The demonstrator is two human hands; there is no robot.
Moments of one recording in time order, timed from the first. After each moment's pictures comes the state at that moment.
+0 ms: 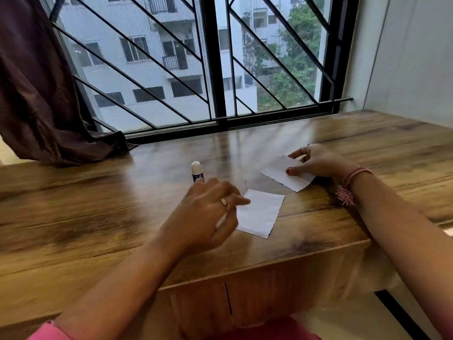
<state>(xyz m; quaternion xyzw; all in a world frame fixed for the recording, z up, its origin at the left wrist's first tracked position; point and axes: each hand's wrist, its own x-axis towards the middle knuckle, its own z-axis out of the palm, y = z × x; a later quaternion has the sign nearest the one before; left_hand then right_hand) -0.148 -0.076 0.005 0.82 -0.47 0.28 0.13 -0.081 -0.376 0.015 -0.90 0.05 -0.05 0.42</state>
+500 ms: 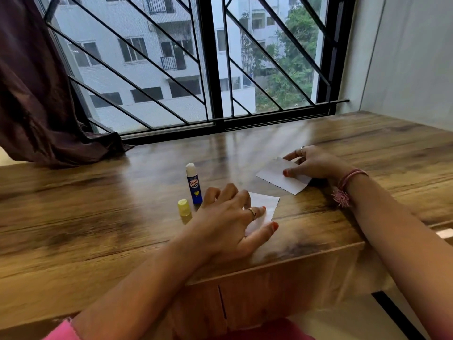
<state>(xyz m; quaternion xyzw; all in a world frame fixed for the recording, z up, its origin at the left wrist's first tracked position) -0.159 -0.114 0.003 0.90 -0.41 0.16 -0.04 -0.084 -0.377 0.017 -0.89 0.05 -0.03 0.45</state>
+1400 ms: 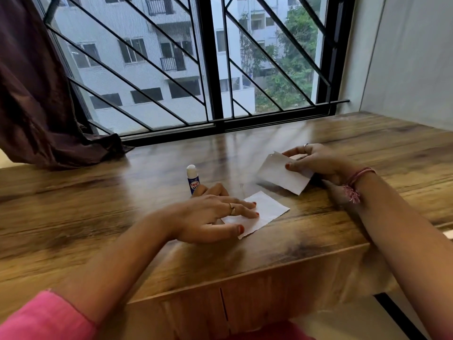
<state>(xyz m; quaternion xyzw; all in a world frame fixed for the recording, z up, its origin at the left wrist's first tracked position) -0.126 -0.080 0.029 0.86 -0.51 -0.07 0.05 -0.091 -0.376 0.023 -0.80 0.06 -0.01 0.60</state>
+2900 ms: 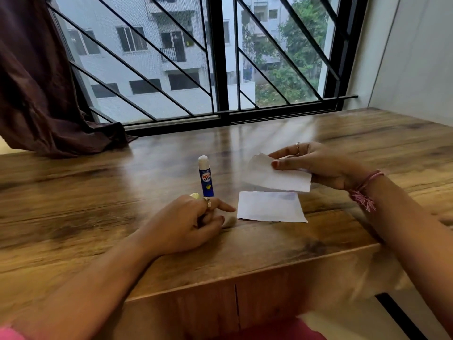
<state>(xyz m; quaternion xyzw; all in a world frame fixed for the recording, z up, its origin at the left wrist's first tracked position) -0.133 -0.036 0.001 0.86 -0.44 0.08 0.22 -0.107 -0.335 0.028 -0.76 -0.06 0.08 0.64</state>
